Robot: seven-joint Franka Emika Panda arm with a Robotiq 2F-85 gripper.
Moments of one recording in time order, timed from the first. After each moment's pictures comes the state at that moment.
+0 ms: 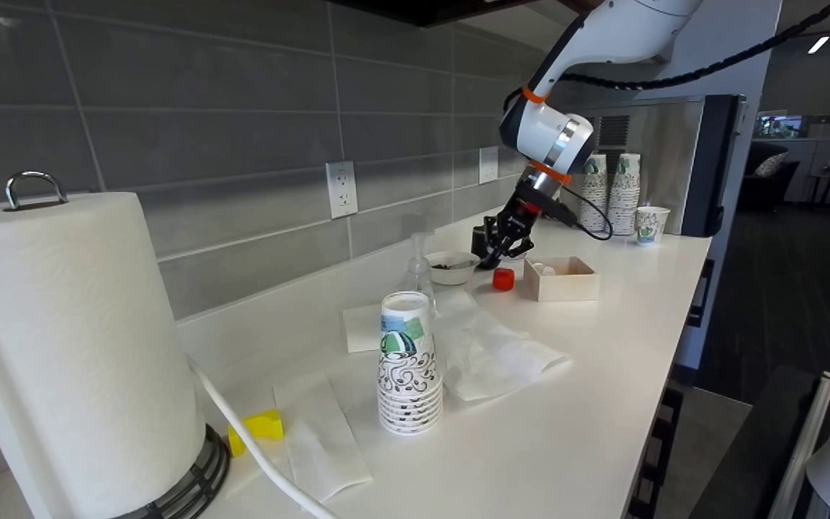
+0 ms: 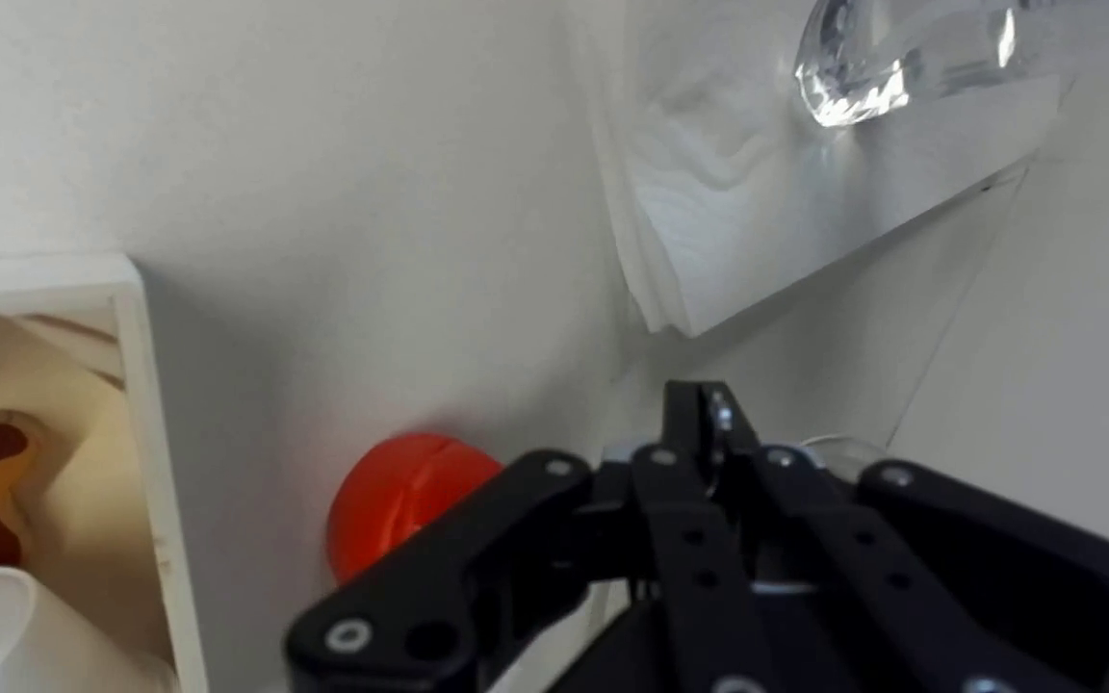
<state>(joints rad) -0.24 0.44 -0.06 -2.00 0.88 2.33 -0.31</state>
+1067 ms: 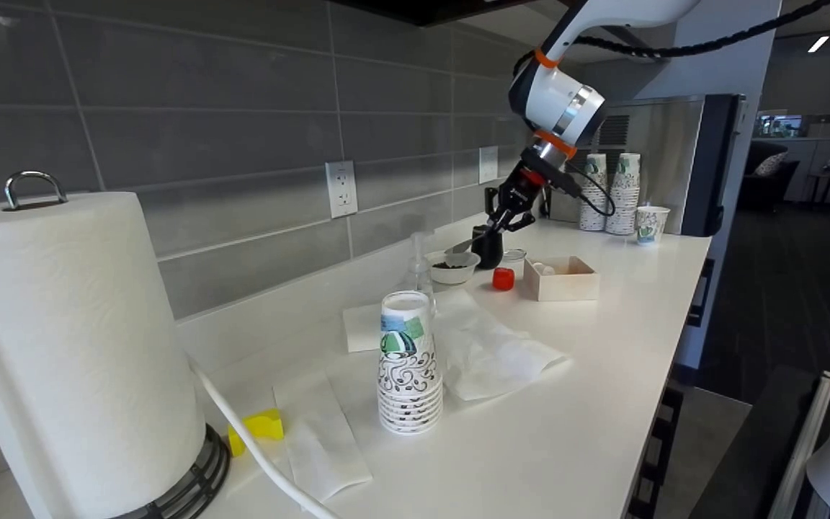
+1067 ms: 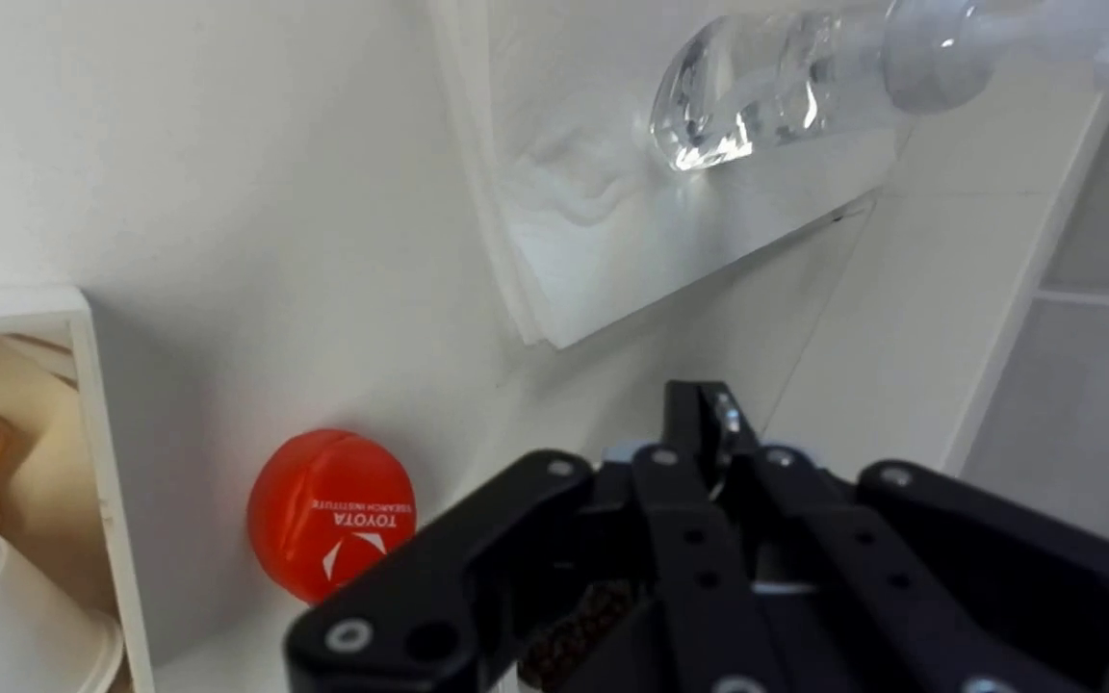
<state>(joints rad) -0.24 0.32 -0.09 -2.02 0.87 2.21 -0.26</state>
